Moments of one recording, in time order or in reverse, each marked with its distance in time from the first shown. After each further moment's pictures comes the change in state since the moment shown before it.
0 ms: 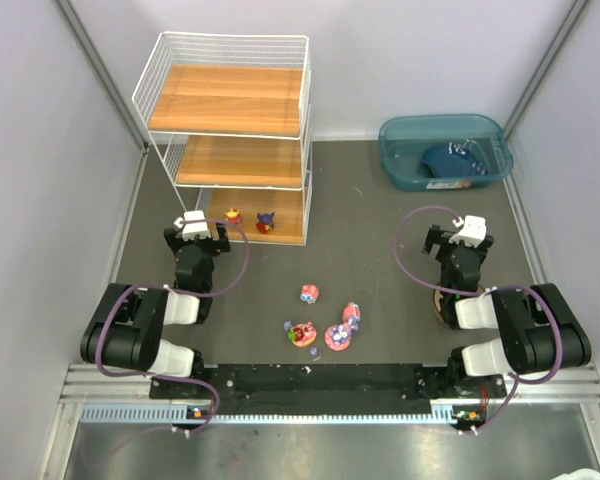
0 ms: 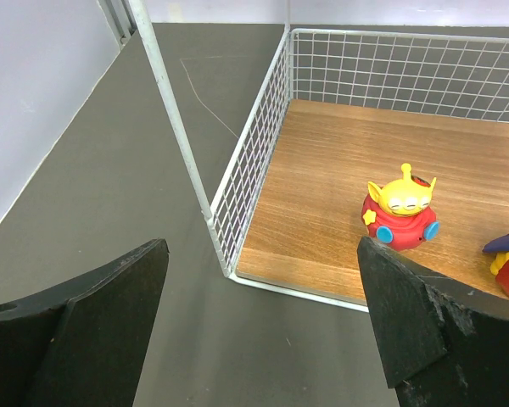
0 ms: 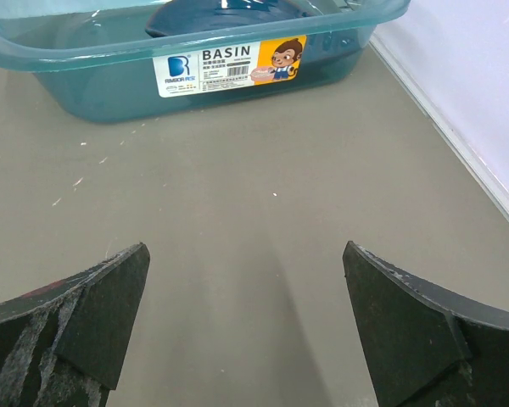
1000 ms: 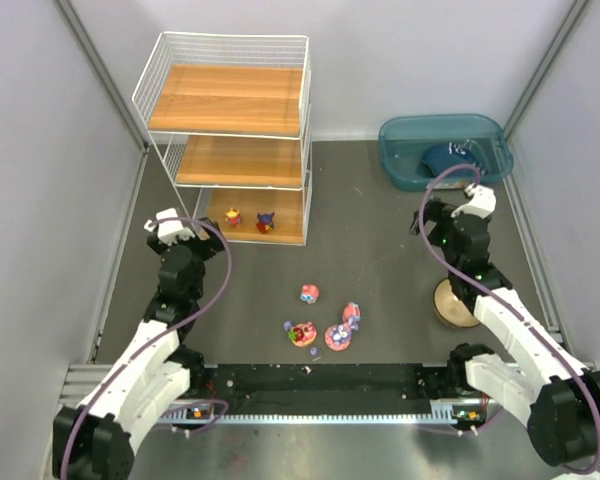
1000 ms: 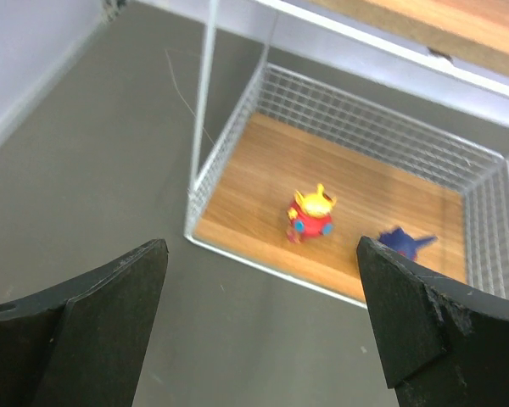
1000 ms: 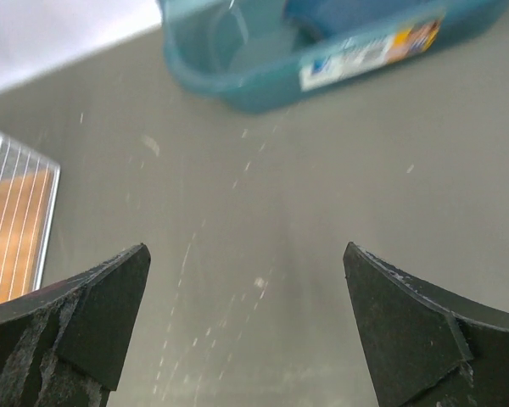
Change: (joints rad) left arm -0.100 -0.666 0.138 -0.848 -0.119 -0.306; right arm 0.090 -0.459 0.394 -1.011 -0.102 0.365
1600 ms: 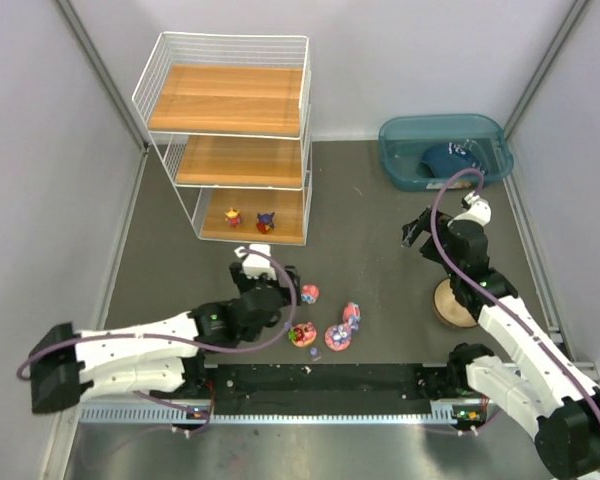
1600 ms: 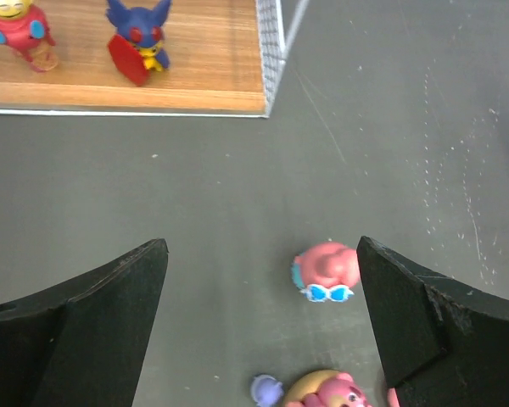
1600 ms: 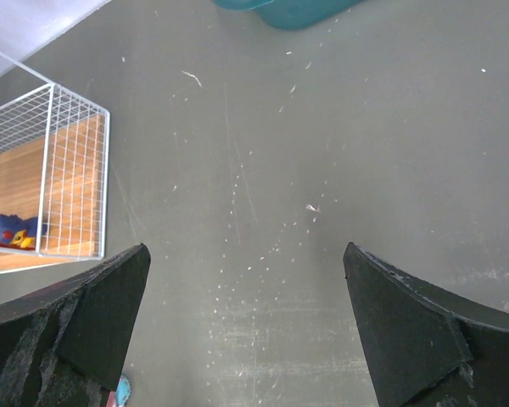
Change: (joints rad) left arm -0.882 0.128 0.104 -0.366 -0.389 -0.333; right arm 0.080 -0.086 0.026 -0.279 -0.090 0.218
